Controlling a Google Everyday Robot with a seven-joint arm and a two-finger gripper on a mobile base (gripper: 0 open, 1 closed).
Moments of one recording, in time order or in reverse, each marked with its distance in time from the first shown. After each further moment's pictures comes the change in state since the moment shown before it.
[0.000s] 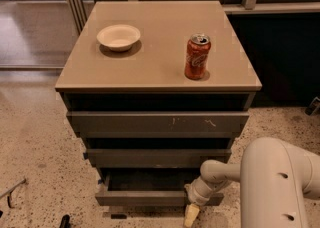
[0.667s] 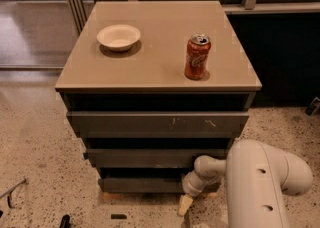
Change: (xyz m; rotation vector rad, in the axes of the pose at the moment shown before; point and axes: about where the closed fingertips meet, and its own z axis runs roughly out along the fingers) arm -0.012 -0.064 0.027 0.085 -0.011 -0.019
